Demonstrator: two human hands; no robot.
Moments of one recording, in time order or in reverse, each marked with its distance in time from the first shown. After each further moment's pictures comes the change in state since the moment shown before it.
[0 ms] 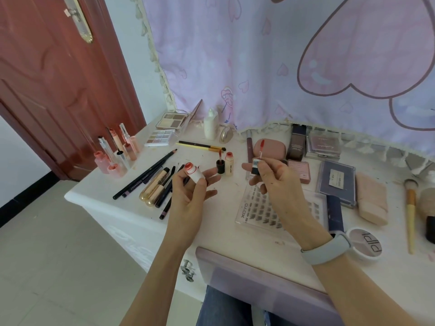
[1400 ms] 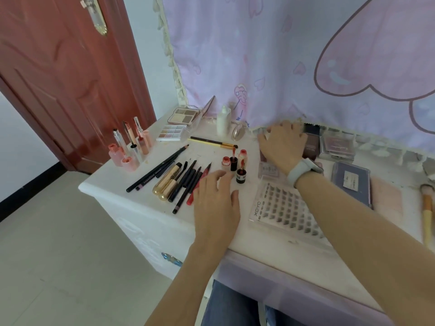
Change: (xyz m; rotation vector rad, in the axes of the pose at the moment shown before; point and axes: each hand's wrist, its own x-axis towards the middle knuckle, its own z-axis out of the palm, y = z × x) left_hand -0.012 -0.001 0.025 1.098 0.038 0.234; right_hand 0.111 0.015 0.015 -1.236 0.170 -0.130
